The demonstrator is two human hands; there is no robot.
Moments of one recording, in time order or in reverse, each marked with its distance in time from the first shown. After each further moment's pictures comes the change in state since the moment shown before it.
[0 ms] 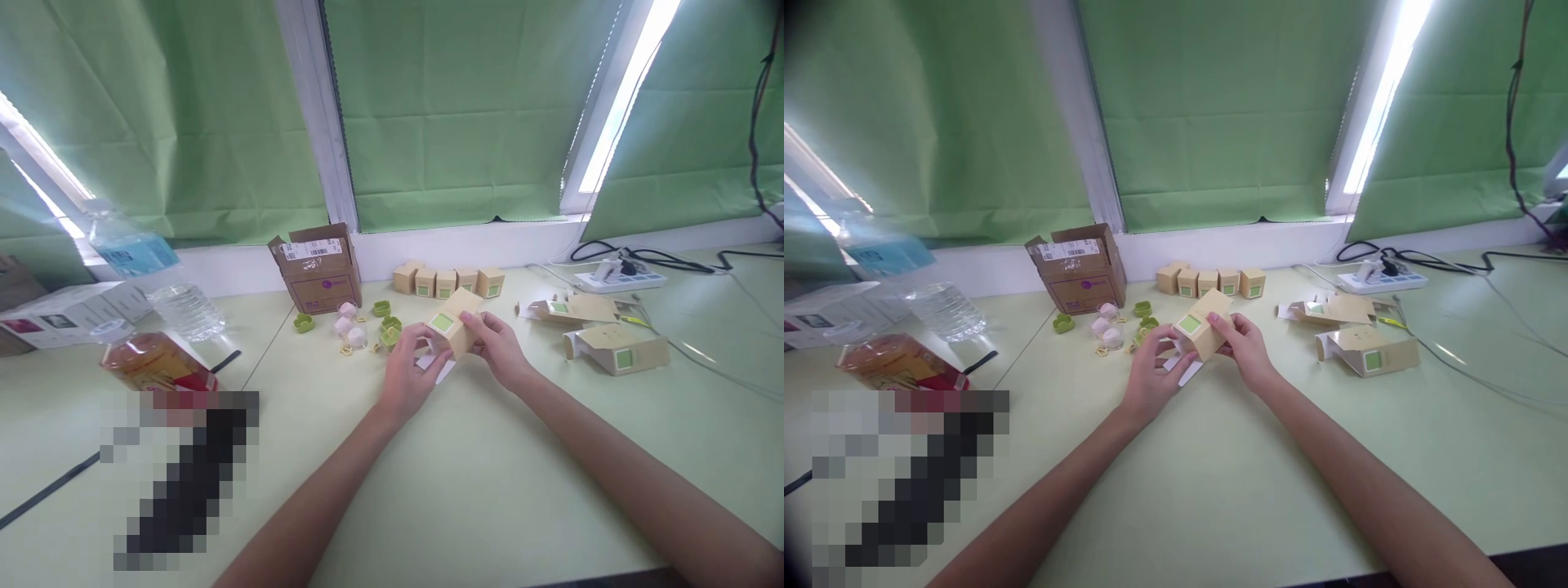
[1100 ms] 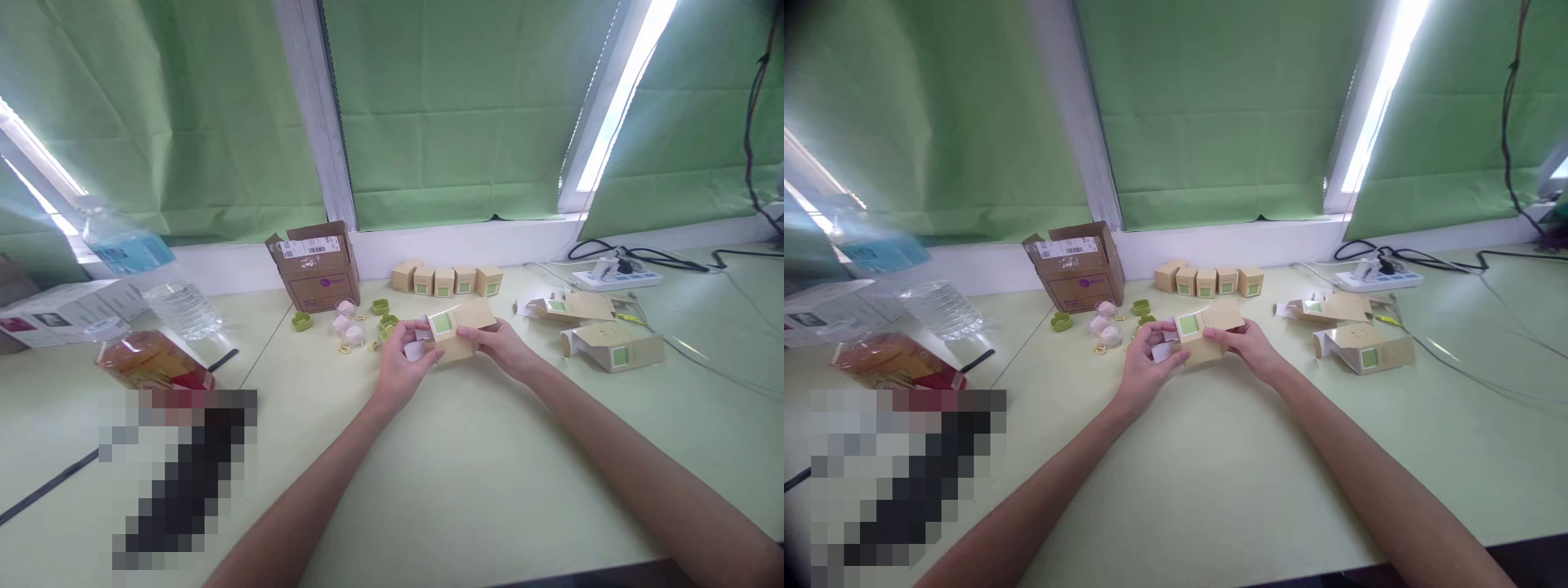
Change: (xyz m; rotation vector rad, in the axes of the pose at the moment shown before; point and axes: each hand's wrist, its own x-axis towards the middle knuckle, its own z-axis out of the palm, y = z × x) left_hand 0.009 -0.003 -0.005 -0.308 -0.024 -0.147; right_hand 0.011 0.000 -0.025 -0.090 -0.284 0.048
